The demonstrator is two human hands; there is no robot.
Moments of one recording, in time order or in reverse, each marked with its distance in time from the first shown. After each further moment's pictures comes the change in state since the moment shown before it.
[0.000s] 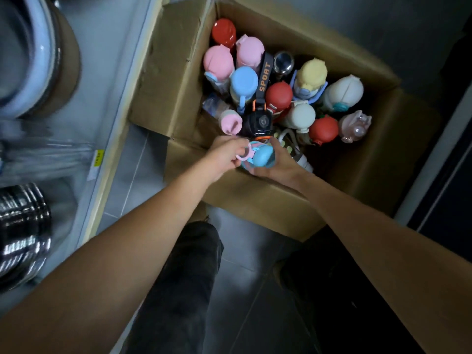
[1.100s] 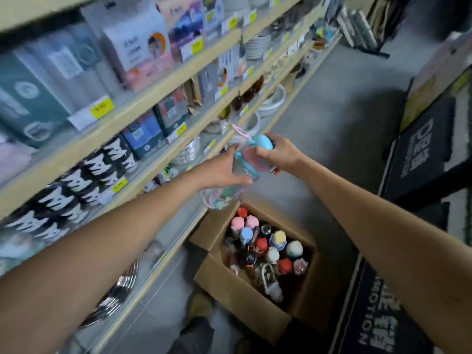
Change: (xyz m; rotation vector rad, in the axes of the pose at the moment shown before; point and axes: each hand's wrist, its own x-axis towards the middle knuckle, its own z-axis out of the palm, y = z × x) left_hand -0.460 0.320 -0.061 0.969 0.198 0.769; right_hand -0.398 -0.469 -0.167 -0.225 0.161 -0.629
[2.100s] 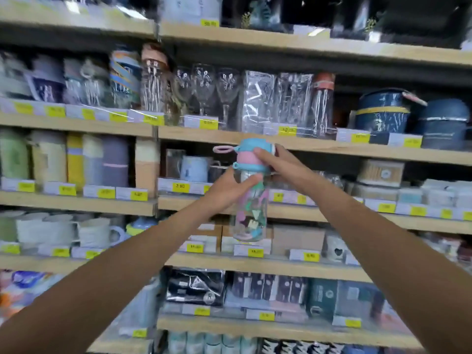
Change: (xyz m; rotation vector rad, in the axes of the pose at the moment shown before) left_hand -0.568 0.090 -0.307 -0.163 1.454 -0.093; right_hand -0.287 -0.583 0.153 0.217 -0.701 -1.066
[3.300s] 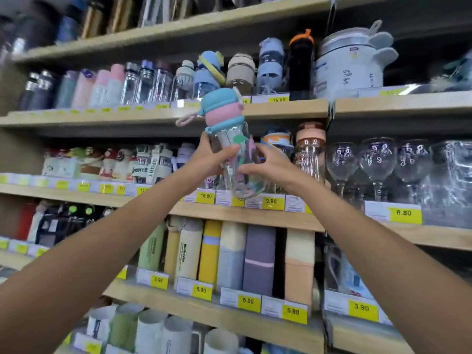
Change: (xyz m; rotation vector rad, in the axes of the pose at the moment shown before) left_hand 0.059 -0.028 -0.473 -0.037 0.365 0.220; right_hand 0.253 -0.179 0.347 -0.184 -0.143 -0.516
